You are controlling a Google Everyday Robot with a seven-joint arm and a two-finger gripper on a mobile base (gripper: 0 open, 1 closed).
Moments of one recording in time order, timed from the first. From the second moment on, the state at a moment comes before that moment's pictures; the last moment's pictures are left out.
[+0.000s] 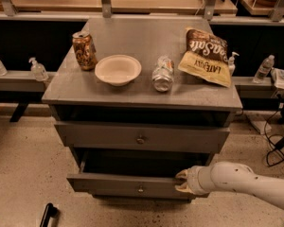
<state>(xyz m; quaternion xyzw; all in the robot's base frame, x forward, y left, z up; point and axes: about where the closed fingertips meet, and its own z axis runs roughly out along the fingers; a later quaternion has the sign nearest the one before) 0.504 -0.168 0.435 -0.69 0.66 0.03 0.29</state>
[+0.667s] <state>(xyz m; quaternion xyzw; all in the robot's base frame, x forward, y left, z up) 0.495 -0.172 0.443 -0.70 0.65 0.05 0.28</state>
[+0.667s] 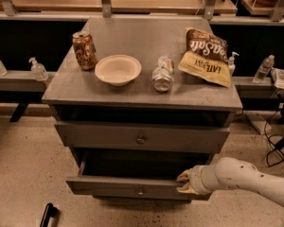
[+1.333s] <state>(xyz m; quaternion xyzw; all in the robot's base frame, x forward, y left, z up) 0.482 -0.177 0.448 -0.71 0.65 0.09 0.26</state>
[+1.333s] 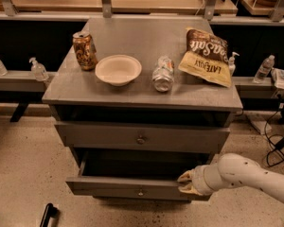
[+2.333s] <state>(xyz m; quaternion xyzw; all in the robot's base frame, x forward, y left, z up) 0.447 -0.196 0.487 -0.70 0.65 0.16 0.25</state>
